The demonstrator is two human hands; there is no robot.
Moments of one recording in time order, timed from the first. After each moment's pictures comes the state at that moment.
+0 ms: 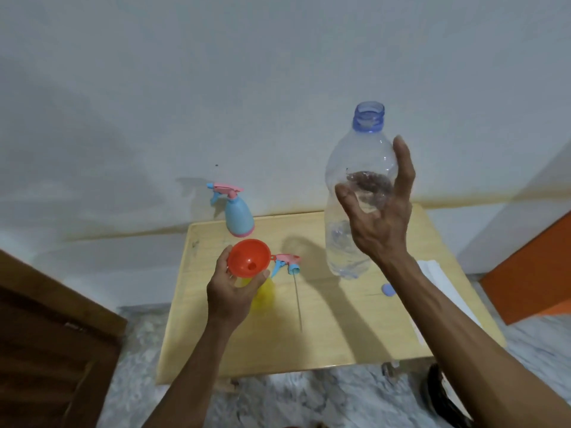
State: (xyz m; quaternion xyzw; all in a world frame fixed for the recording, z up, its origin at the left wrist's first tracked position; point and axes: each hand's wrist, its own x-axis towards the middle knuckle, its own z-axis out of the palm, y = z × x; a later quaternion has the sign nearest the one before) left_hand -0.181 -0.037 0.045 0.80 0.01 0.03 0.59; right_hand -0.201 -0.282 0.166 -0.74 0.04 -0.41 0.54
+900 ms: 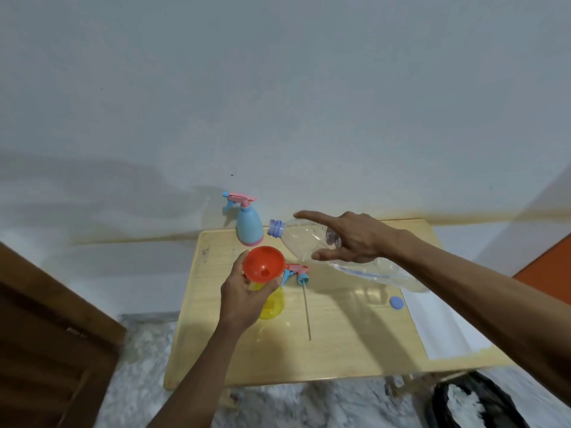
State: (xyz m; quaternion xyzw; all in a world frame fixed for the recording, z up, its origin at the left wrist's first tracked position) left_hand -0.173 -0.025 0.047 0.81 -0.02 -0.03 0.58; right_hand -0.157 -0.289 0.166 -0.97 -0.18 0.07 0.11
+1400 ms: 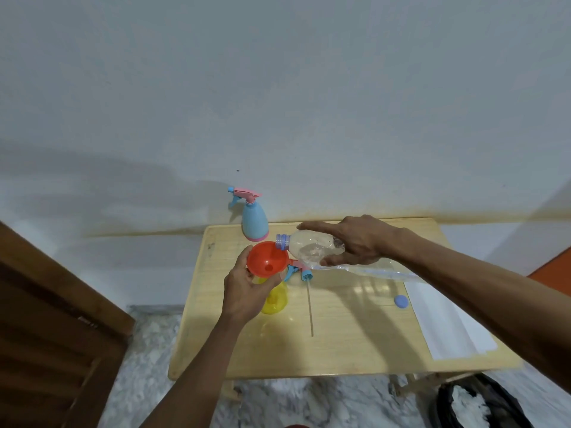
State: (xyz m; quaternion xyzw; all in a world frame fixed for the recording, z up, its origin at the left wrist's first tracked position) left_hand -0.171 -0.027 0.051 0.81 -0.01 -0.04 0.58; right_hand -0.144 -0.297 0.143 -0.97 -0.23 0.09 0.00
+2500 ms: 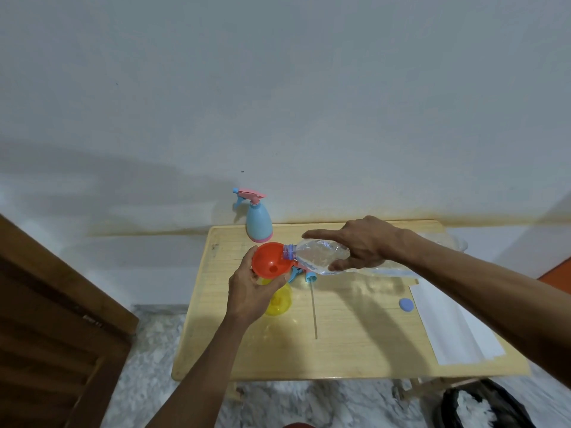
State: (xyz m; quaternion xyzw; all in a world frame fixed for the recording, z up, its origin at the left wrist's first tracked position) left_hand -0.170 -0.028 0.052 0.81 -0.01 -0.04 0.58; right_hand -0.144 -0.293 0.147 -0.96 -0.25 0.10 -0.08
